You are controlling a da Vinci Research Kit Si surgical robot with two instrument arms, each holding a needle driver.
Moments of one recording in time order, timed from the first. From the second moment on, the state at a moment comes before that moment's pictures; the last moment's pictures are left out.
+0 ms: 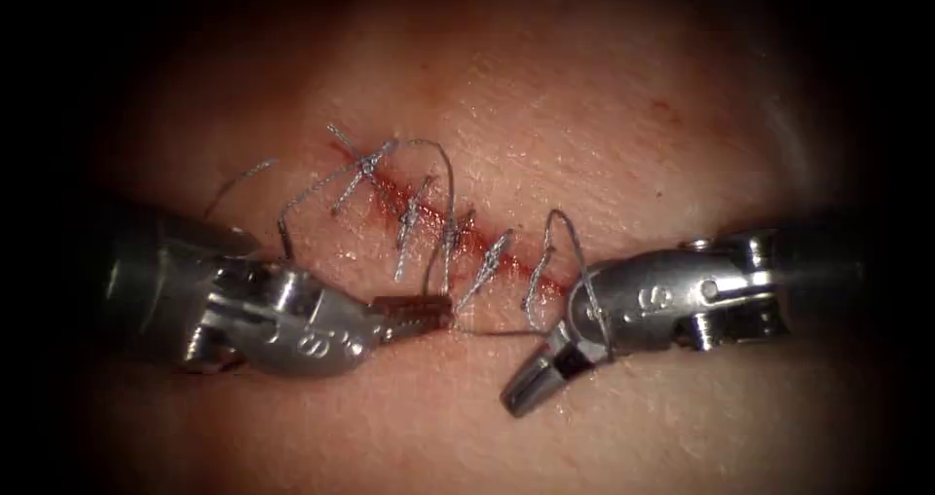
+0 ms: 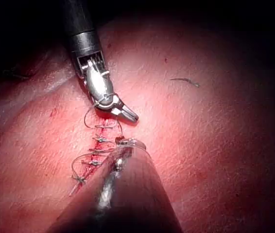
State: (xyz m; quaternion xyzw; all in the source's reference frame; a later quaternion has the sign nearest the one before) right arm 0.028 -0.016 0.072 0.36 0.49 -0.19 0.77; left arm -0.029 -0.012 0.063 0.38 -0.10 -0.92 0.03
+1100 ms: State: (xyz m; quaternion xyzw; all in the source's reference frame) right arm 0.024 -0.008 0.075 0.30 0.52 -0.09 0.80; left arm -0.017 -0.025 0.059 0.36 -0.09 -0.93 0.03
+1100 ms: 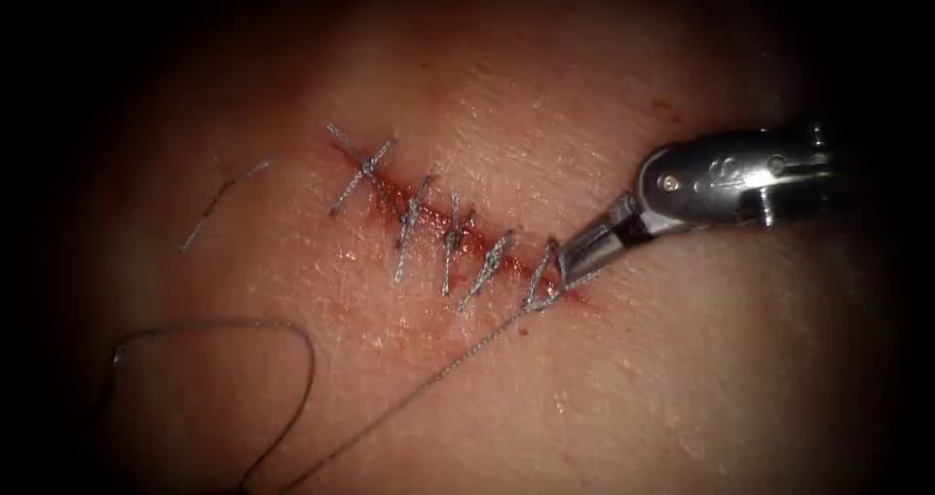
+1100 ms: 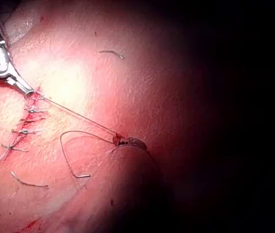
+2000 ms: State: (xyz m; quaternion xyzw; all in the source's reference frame) right arm 0.022 -0.005 0.077 0.25 0.50 -0.09 0.83; left arm -0.011 -0.031 0.058 0.34 -0.09 -0.94 0.01
